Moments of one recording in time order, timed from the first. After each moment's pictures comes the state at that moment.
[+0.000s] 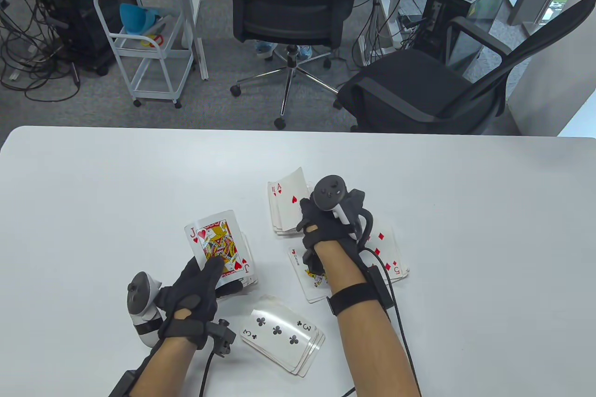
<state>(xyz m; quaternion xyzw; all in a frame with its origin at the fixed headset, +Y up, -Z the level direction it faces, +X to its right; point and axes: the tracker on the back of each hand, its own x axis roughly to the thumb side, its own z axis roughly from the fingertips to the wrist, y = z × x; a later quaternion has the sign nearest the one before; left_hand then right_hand) -0.232 -0.743 -0.270 -0.02 -0.03 0.79 0.61 0.048 -0.714 -0.446 -0.06 0.03 0.97 0.23</state>
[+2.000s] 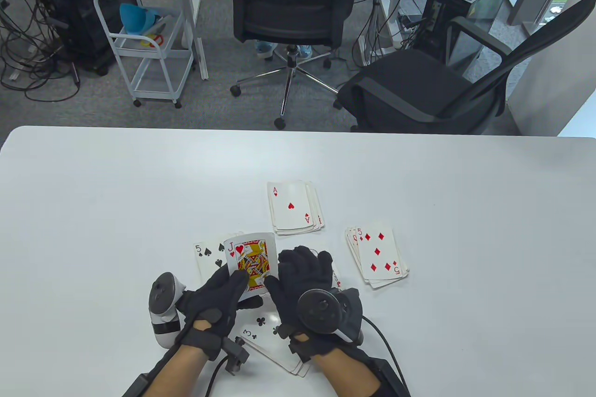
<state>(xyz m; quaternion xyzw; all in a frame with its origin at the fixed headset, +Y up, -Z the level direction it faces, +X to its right) -0.201 -0.751 -0.264 -0.08 -0.09 0.76 0.64 0.031 -0.699 -0.256 0.19 -0.15 0.92 0.30</state>
